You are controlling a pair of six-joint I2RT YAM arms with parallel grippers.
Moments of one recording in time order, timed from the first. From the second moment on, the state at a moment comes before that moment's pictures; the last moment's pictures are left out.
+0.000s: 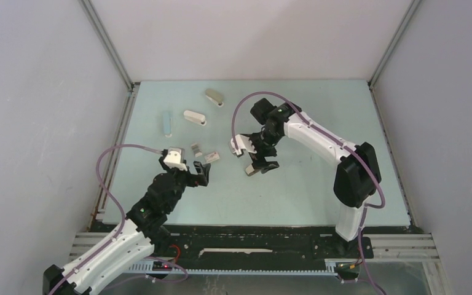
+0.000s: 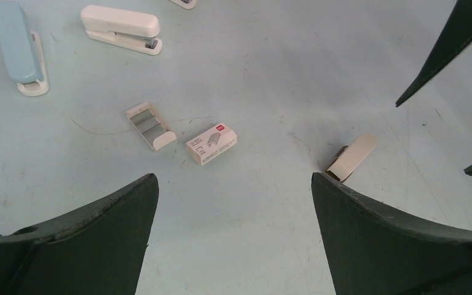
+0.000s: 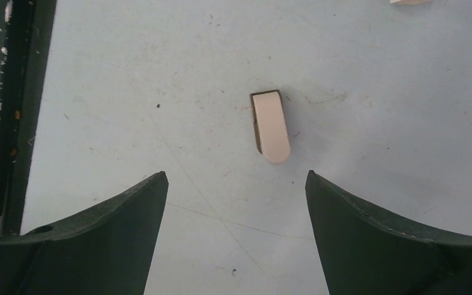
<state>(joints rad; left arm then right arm) -0.68 0.49 0.30 -0.01 -0.37 -0.27 0.68 1.84 1.64 -1.16 -0.51 -1.24</state>
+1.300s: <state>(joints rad) -0.68 0.19 0.21 -0.13 -0.42 -0.44 0.75 2.06 1.63 -1.01 -0.29 -1.28</state>
